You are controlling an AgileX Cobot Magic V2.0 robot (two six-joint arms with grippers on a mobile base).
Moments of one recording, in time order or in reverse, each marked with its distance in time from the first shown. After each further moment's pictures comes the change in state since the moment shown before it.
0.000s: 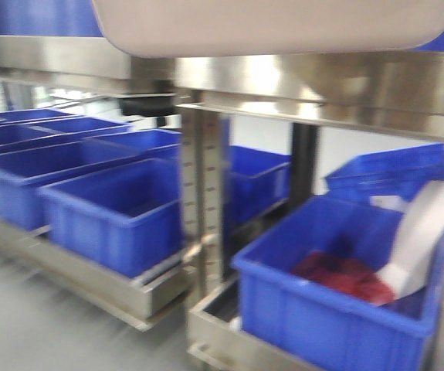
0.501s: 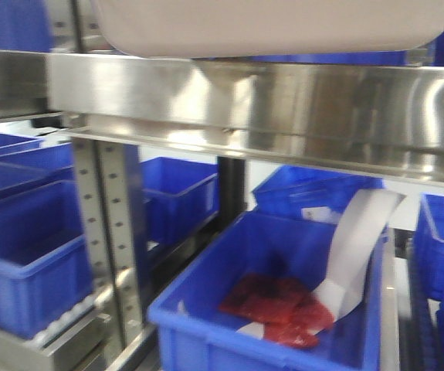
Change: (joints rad) left arm 0.000 0.000 0.000 0.000 0.000 0.000; right arm 0.000 0.000 0.000 0.000 0.000 0.000
